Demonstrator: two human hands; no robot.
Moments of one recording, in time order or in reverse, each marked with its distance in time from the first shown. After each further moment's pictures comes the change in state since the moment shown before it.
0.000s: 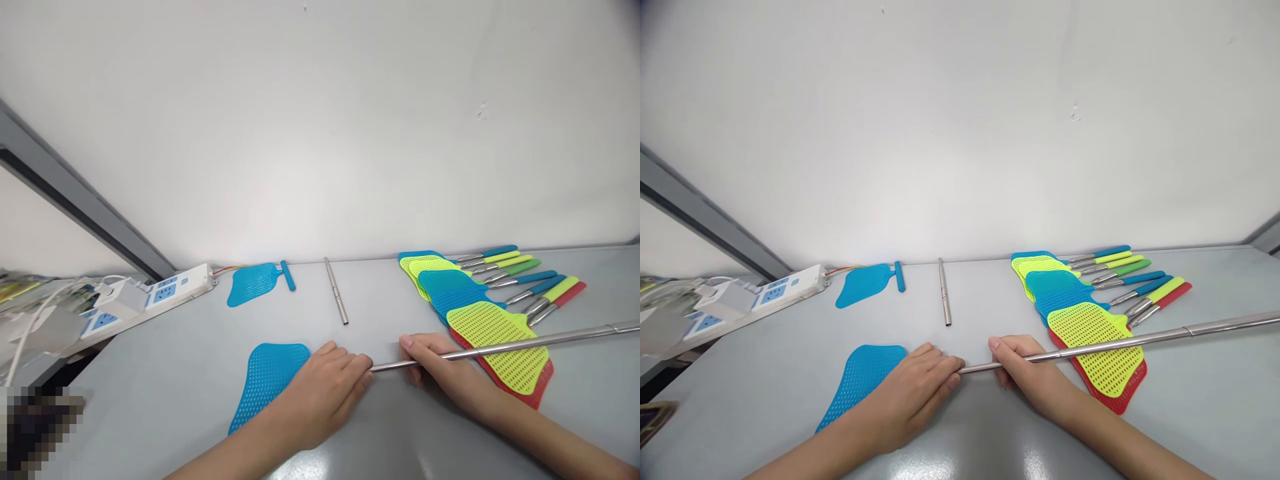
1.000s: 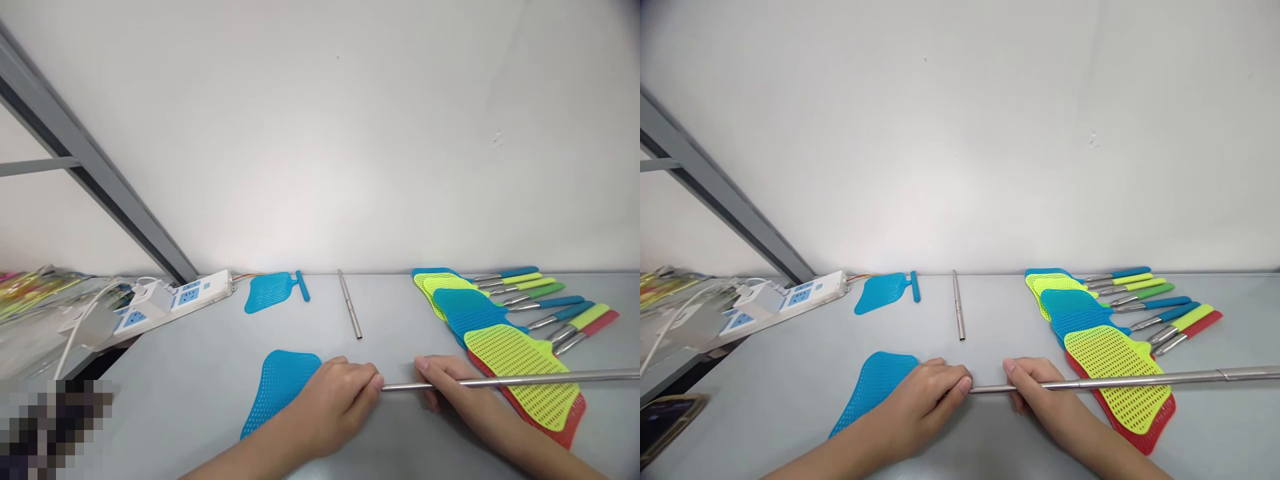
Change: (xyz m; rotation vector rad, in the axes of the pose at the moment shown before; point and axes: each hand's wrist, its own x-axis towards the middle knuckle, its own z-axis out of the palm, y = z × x) left_hand -0.001 -0.002 -0.002 -0.088 0.089 -0.086; right_hand 0.001 0.002 0.004 -0.050 -0.023 -0.003
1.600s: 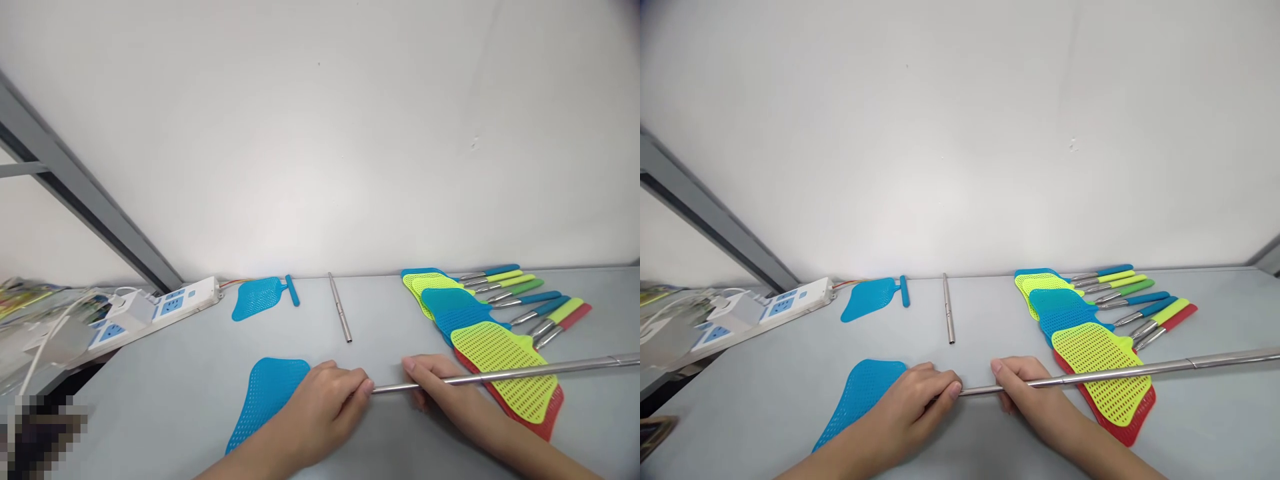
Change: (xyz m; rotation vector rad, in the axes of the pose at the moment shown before) left_hand 0.002 0.000 0.002 0.018 0.013 0.020; right_hand -0.001 -0.004 -0.001 -0.004 0.044 0.037
